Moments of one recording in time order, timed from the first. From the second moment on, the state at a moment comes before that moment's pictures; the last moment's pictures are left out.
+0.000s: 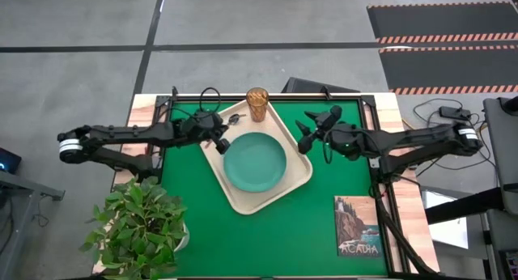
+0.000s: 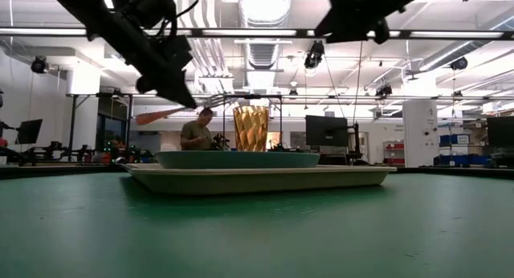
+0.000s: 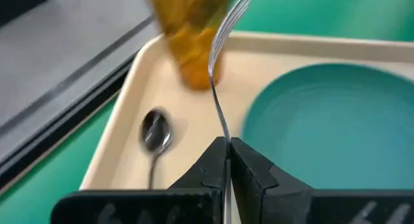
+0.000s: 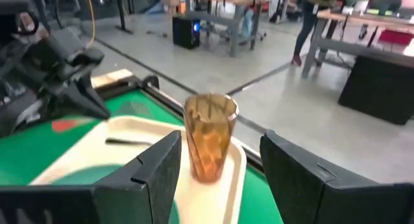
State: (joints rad) left arm 0.31 1.15 0.68 -0.16 -0.30 -0.19; right arm 0.00 1.14 0.80 0.07 0.73 0.16
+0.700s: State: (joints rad) left arm 0.48 1.37 0.61 -0.10 -0.10 -0.31; right arm 0.07 1.08 0.80 -0.15 0.72 0.17
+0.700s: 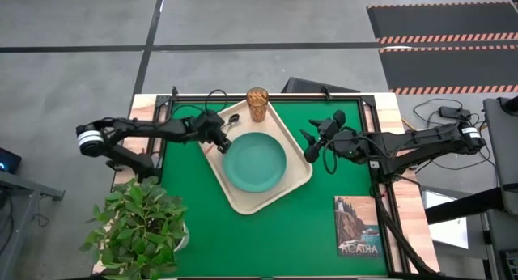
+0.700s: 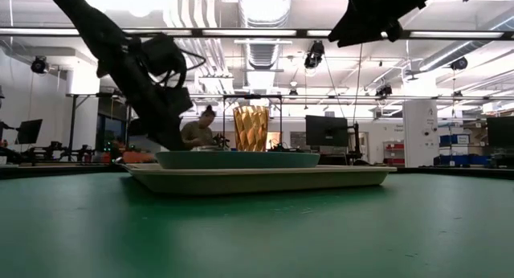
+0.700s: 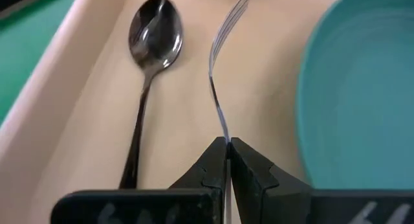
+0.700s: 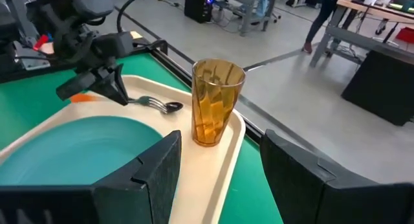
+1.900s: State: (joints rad) left arm 0.56 1.47 0.60 -0.01 -0.06 -0.30; right arm 0.07 1.08 0.78 -0.18 0.72 0.18
